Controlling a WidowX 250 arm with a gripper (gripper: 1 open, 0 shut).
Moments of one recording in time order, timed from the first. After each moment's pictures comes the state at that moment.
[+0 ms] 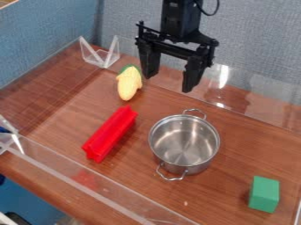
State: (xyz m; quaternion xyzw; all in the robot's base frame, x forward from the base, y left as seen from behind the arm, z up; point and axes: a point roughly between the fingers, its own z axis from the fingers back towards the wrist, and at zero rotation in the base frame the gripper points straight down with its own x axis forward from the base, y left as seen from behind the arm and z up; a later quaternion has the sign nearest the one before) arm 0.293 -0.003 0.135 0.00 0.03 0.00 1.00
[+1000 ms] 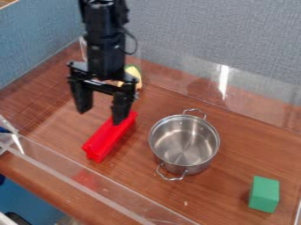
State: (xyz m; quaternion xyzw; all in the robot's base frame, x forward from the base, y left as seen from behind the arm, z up) arm 0.241 0.077 0.084 -0.01 0.06 0.06 1.00
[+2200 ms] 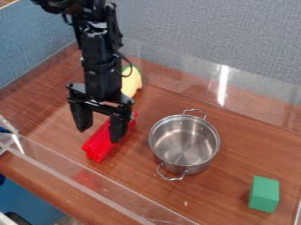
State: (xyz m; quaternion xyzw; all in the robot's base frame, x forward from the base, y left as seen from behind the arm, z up) arm 0.238 0.077 0.053 -0.02 0.06 0.04 1.00
